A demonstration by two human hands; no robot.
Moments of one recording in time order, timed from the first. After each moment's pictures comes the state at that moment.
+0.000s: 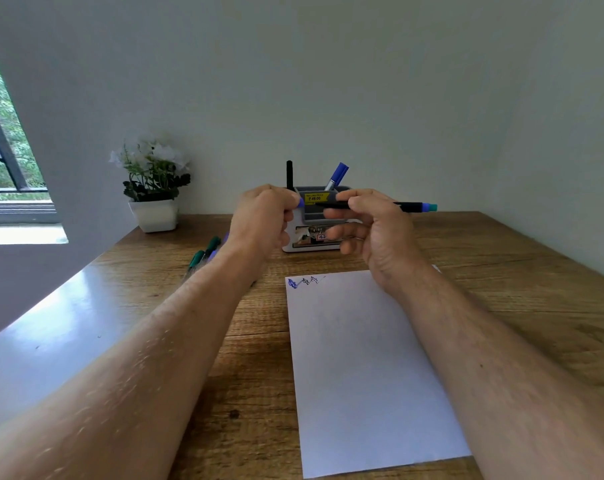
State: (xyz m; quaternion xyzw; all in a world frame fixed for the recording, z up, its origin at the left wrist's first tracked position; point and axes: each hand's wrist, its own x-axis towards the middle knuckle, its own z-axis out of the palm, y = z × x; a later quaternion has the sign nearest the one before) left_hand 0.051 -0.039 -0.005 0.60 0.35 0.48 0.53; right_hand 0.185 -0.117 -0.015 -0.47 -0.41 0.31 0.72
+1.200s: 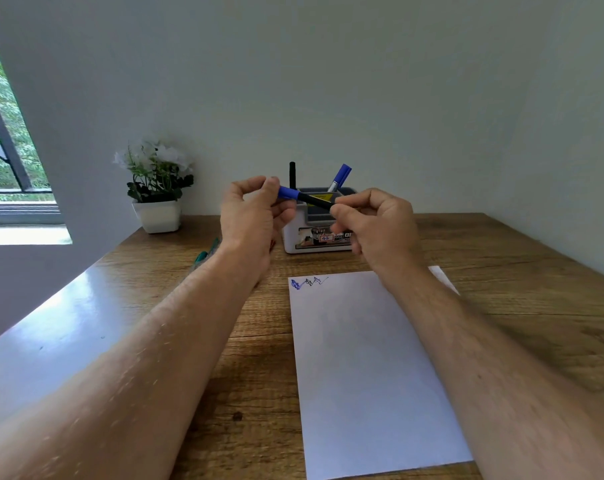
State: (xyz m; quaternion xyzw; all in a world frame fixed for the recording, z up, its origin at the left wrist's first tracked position) left_hand 0.052 -0.028 -0.008 0.41 0.26 0.60 0.63; right_hand 0.185 -0.113 -0.019 -0.57 -0.48 0.15 0.66
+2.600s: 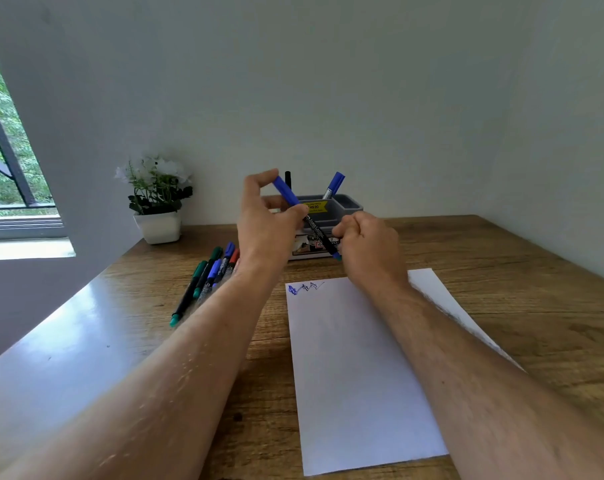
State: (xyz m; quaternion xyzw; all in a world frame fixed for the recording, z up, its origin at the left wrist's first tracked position) left_hand 0.065 -0.045 -0.010 0.60 0.32 0.60 0.43; right_hand 0.182 -0.102 -0.033 -0.70 -0.47 0.00 0.53
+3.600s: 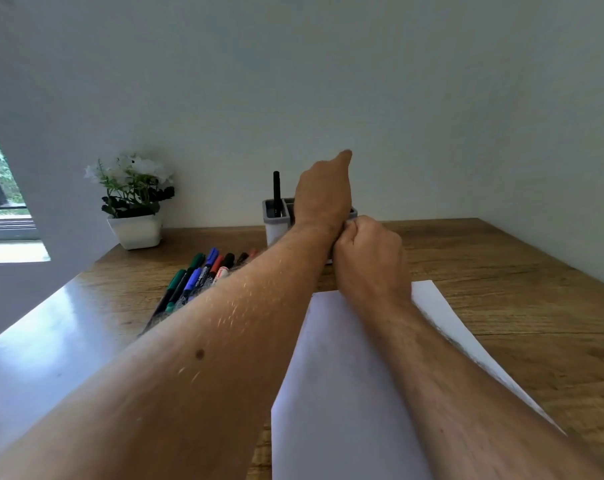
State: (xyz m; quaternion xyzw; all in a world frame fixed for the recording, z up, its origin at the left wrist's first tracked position) left_hand 0.182 0.019 0.015 0.83 0.36 0.43 -0.03; right_hand 0.195 -0.096 -0.038 -0.74 -0.45 -0.10 0.49
